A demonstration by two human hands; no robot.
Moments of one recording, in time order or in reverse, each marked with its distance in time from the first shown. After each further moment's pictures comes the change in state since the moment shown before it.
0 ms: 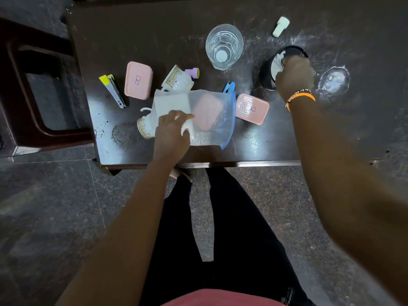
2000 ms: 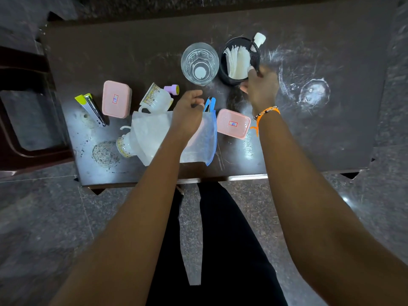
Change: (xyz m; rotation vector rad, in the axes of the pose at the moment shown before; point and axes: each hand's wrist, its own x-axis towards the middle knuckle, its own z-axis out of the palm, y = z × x) left_hand 0.080 0.092 0.013 -0.640 -0.114 -0.269; right_hand 0.014 -0.021 0.017 1.095 0.031 0.319
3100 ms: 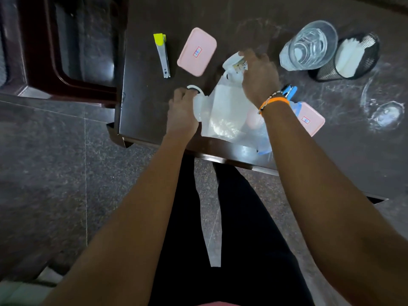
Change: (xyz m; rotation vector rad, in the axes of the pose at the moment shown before) left_hand -0.025 -0.143 -0.139 0.438 0.191 -0.024; right_hand -0.112 -0.005 0.153 -1.168 -0.429 -0.699
